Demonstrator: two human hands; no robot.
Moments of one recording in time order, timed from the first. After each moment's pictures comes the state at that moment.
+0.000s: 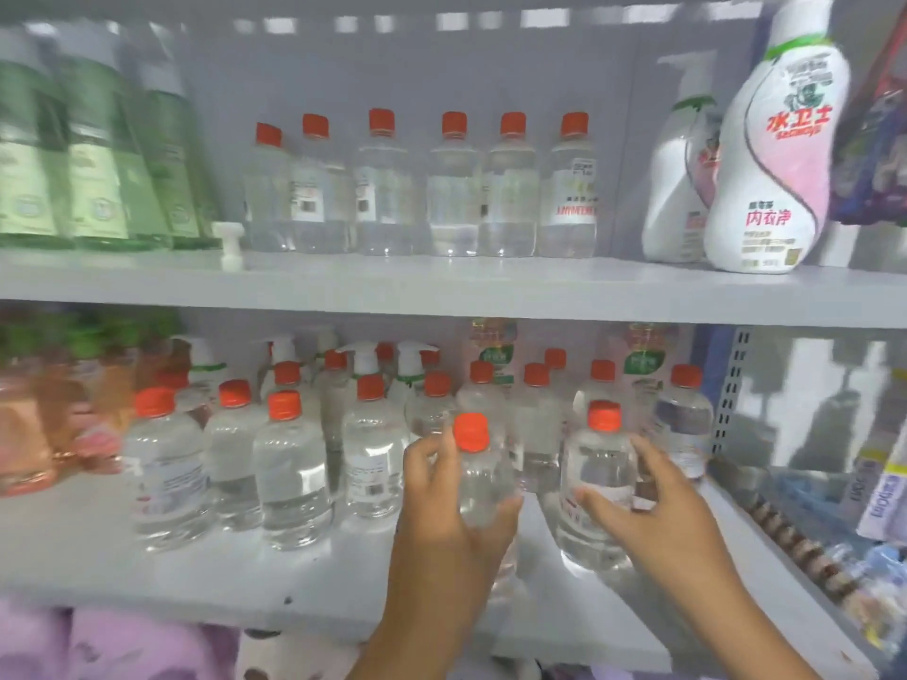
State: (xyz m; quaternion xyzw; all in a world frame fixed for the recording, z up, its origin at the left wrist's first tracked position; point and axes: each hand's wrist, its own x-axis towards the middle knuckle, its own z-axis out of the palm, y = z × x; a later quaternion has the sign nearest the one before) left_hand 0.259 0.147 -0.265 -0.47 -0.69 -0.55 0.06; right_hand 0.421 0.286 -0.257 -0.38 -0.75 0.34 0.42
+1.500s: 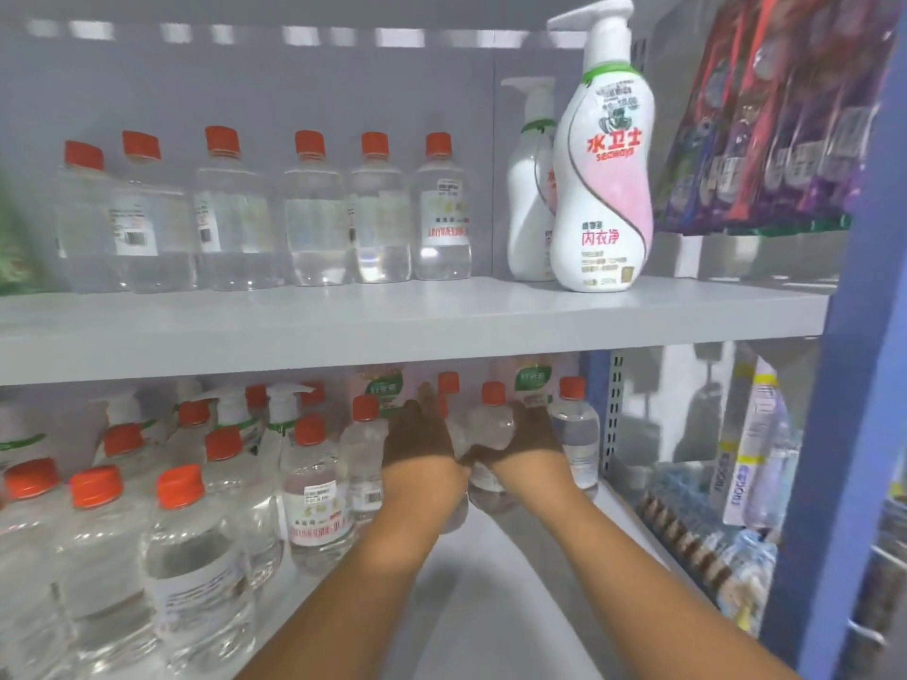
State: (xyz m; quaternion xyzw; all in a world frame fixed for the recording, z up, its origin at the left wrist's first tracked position) left_hand 0.251 0.334 -0.232 -0.48 -0.83 -0.25 0.13; right_hand 0.361 0.418 -0.248 -0.48 -0.78 0.22 0.33
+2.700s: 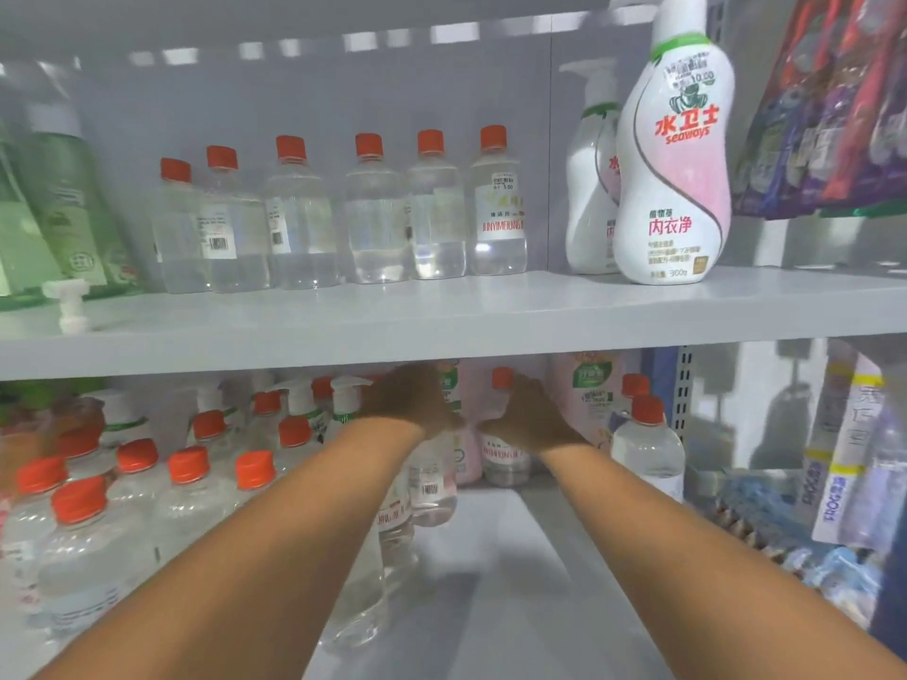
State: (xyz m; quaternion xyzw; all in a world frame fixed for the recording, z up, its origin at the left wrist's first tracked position) left_hand 0.200 0.279 -0.140 -0.50 -0.86 -0.14 0.02; right_hand 0.294 0.451 -0.227 -0.41 -0.83 0.30 0.24
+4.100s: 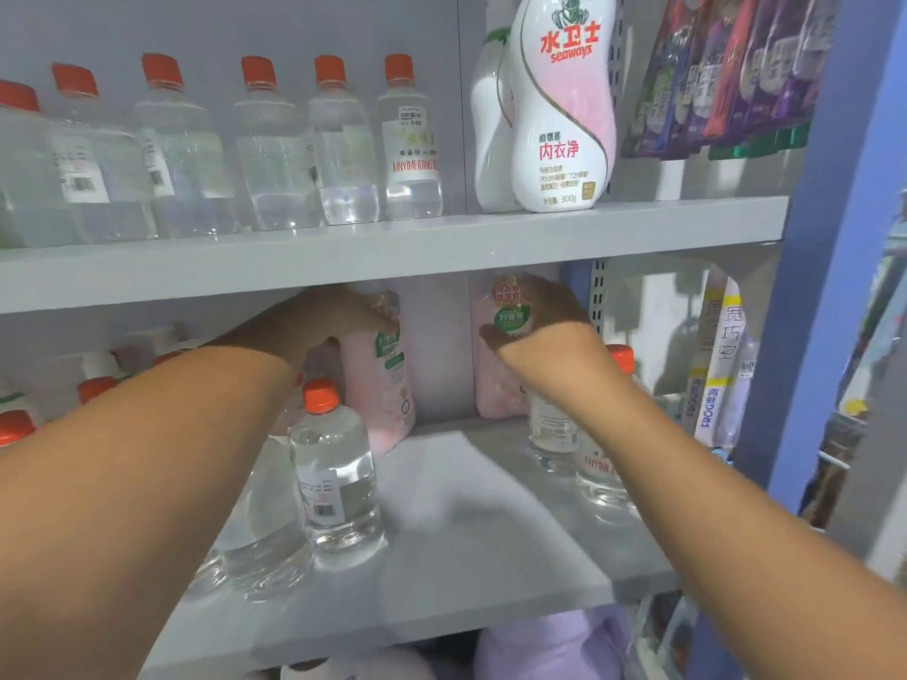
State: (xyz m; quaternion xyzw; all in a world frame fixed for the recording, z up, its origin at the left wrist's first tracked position) left_hand 0.190 0.309 -0.111 -0.47 -0.83 -0.28 -0.12; right_hand 0.428 0.351 -0.153 -0.41 -0.80 0.18 0.40
